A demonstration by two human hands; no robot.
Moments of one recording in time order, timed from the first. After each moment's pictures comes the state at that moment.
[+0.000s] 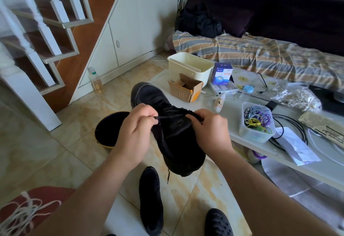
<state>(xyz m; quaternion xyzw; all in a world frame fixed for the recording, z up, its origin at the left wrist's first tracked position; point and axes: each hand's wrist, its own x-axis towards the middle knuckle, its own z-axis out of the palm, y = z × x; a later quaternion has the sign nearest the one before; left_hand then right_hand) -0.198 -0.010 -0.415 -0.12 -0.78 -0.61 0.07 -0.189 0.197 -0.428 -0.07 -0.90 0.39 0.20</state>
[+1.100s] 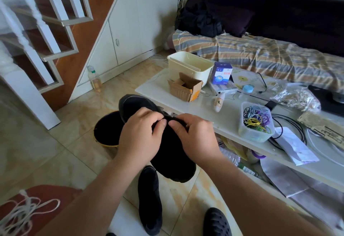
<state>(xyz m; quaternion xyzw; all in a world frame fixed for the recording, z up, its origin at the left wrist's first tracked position) -0.205 0.000 -0.436 -0.17 -0.90 -0.34 0.22 -0.179 0.170 -0.433 0.05 -0.90 0.39 0.21</state>
